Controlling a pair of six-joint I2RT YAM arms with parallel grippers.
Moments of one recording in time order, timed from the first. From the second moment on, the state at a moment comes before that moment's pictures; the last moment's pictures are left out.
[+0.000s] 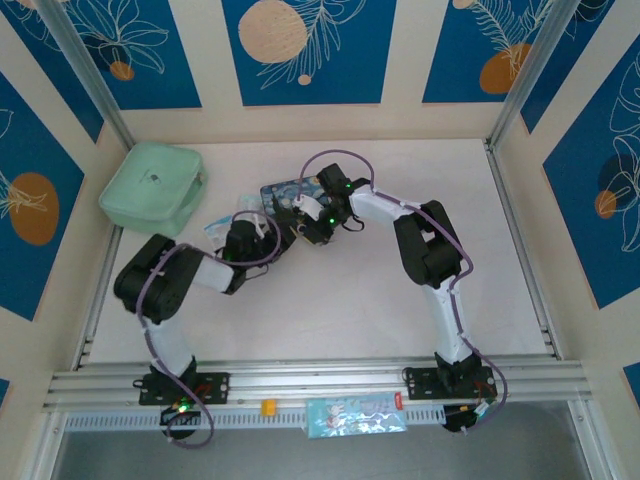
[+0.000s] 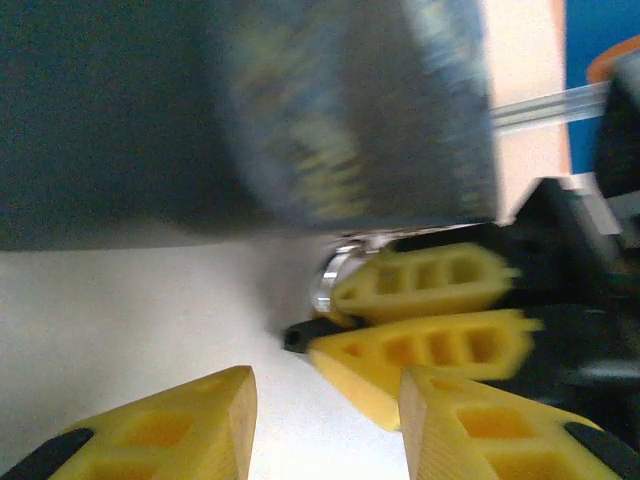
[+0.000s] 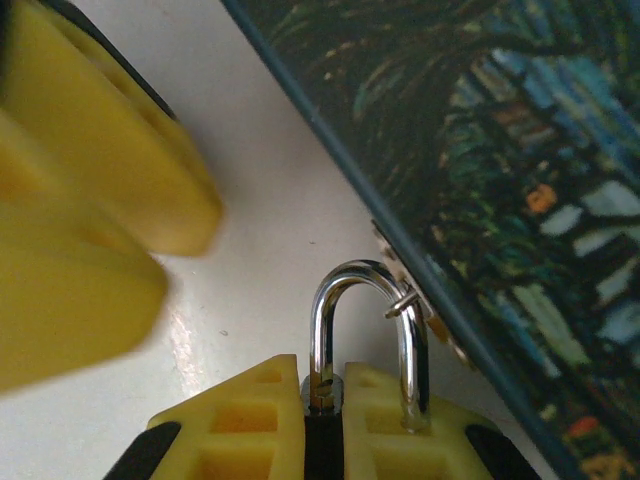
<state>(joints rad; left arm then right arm) -0.45 1.85 0.62 0.82 0.30 -1.10 0.54 2.22 1.68 -0.66 -0.51 -0.52</state>
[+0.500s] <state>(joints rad) -0.49 2.02 0.70 1.04 0.21 -1.17 0.52 2.22 1.68 -0.66 -0.60 -0.46</state>
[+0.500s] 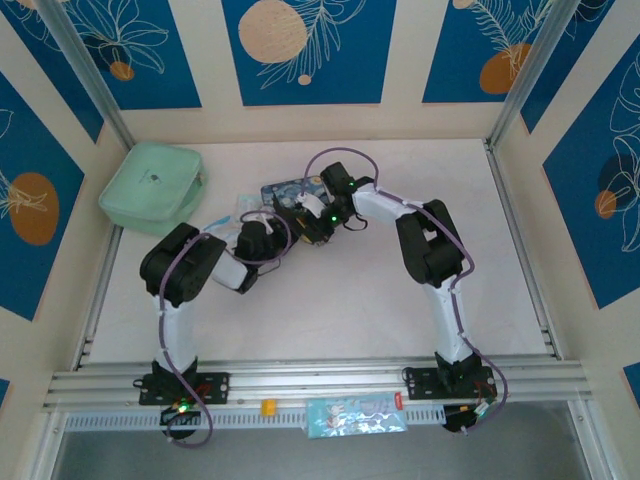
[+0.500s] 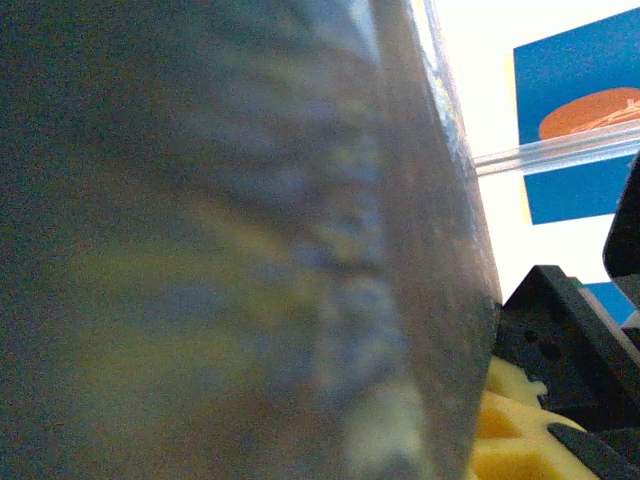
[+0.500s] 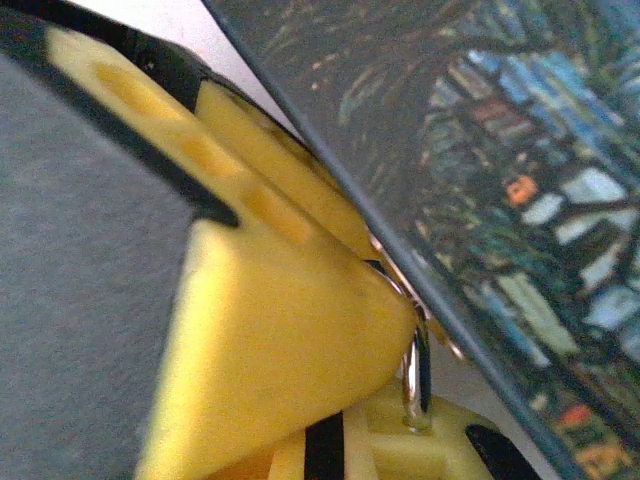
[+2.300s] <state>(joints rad) -0.53 2.08 0.58 1.32 -0.08 -1.28 0.48 2.14 1.70 -0.52 -0.10 0.47</state>
